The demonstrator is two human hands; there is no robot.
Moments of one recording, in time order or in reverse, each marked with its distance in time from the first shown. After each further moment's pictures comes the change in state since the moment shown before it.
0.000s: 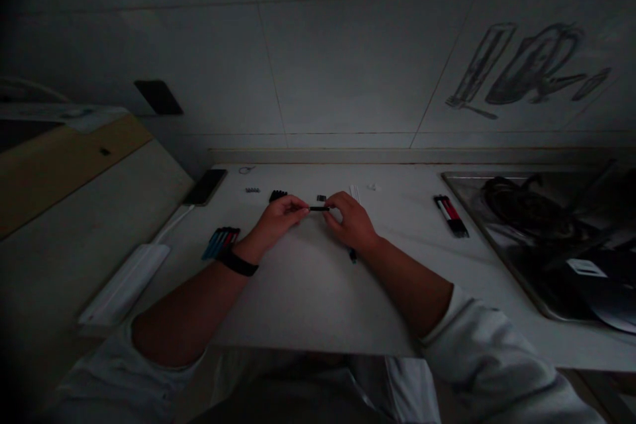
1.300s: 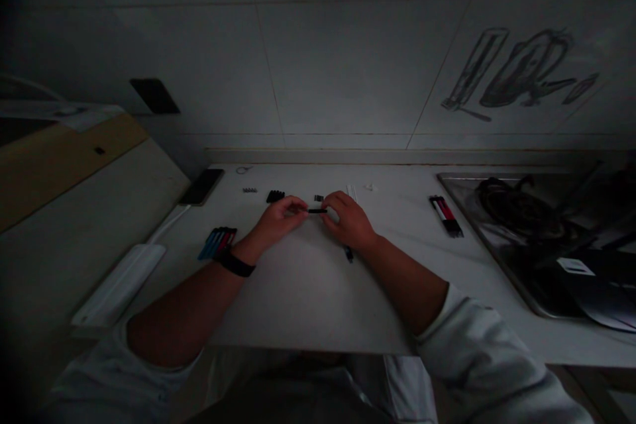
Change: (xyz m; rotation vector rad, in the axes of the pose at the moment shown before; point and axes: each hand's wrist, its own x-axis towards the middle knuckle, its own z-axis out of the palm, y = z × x) left_hand -0.002 -0.006 0.000 0.230 -0.020 0.167; right_hand 0.000 0.010 -0.001 -0.028 -0.034 -0.120
